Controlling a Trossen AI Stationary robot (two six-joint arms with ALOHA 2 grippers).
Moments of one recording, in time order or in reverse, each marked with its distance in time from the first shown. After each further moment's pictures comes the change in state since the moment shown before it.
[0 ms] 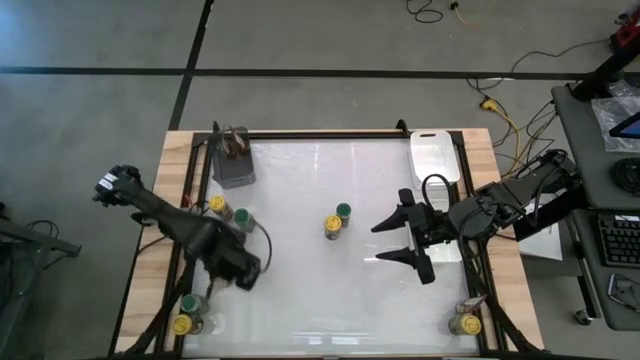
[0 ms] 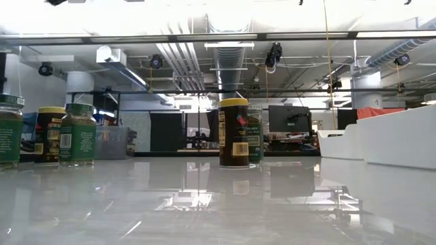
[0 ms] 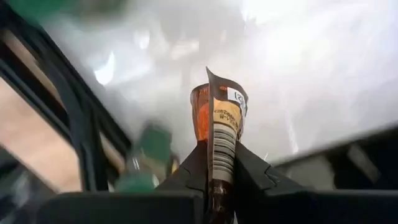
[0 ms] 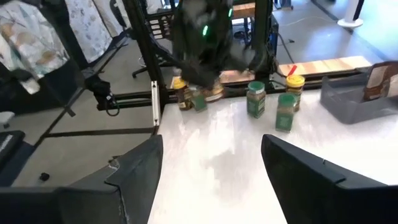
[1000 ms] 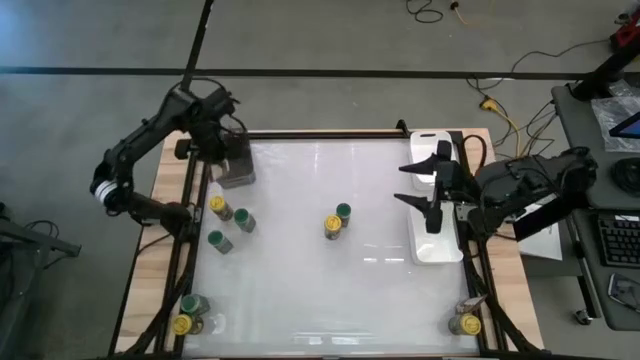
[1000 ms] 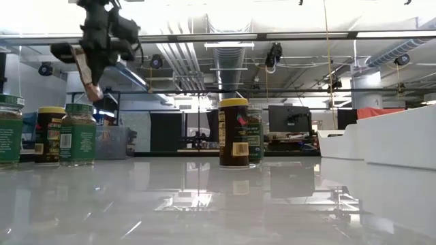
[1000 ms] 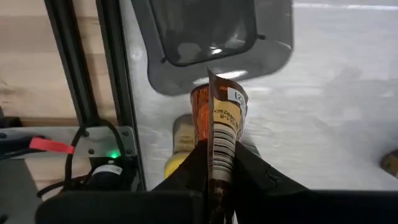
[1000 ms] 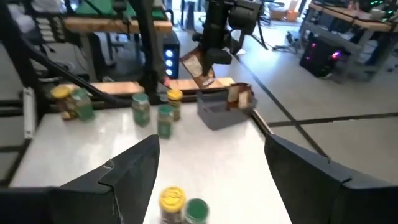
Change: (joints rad) left arm 1.436 -0.038 0.010 -0.139 -0.090 1.019; right arm -0.146 -0.188 0.000 -0.208 0.263 -0.206
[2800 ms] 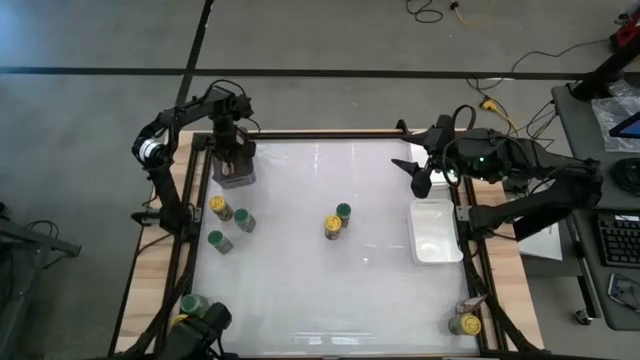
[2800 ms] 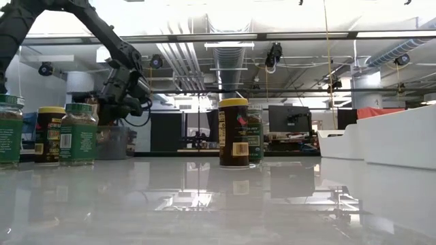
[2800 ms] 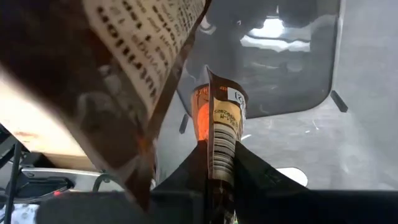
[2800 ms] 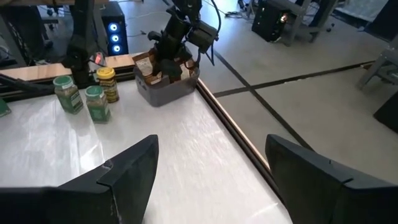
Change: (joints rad) left arm 0.144 0.461 0.001 0.127 -0.042 0.211; right arm -0.366 0.002 0.000 -0.072 -0.146 -0.019
